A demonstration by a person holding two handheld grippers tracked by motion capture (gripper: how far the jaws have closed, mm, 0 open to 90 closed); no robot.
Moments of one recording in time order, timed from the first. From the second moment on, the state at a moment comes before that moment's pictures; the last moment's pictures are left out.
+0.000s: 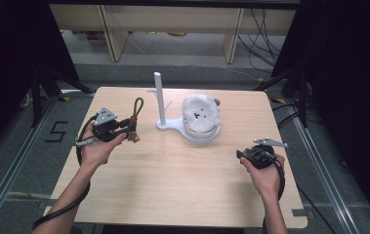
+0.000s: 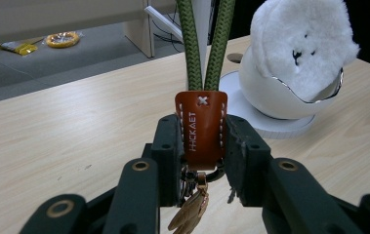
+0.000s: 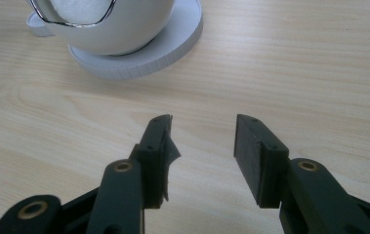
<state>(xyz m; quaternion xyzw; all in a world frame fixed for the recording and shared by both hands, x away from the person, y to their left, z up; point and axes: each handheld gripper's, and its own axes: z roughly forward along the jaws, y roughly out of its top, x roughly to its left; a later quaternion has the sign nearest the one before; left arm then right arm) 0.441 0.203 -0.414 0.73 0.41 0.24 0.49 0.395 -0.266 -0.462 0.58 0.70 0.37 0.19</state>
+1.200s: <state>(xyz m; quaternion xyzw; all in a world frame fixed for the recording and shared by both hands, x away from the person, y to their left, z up) 0.461 0.190 -0.396 0.73 0.40 0.24 0.50 0.395 -0.271 -0.461 0.57 0.71 0.37 0.19</state>
